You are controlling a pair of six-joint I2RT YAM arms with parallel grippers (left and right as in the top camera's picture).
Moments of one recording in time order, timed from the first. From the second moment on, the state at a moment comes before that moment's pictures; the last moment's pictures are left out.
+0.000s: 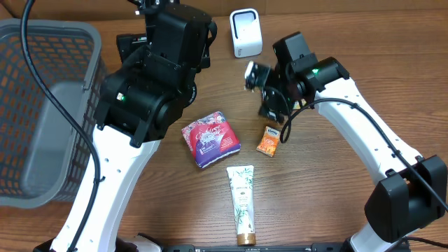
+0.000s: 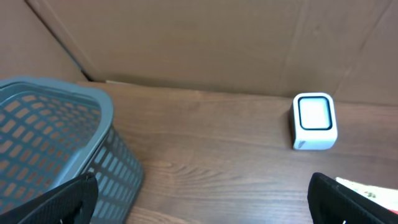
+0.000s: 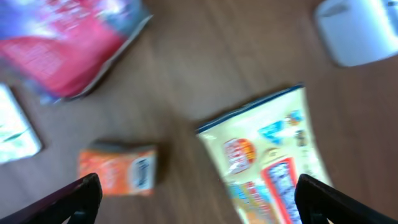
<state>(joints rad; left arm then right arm) -0.50 1.57 2.03 -1.17 -0.68 -0.36 0.43 1.80 1.57 -0.96 -0.16 -0.80</state>
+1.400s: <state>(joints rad) -0.50 1.57 2.03 -1.32 -0.68 -0.37 0.41 1.77 1.19 -0.76 -0.32 -0.90</state>
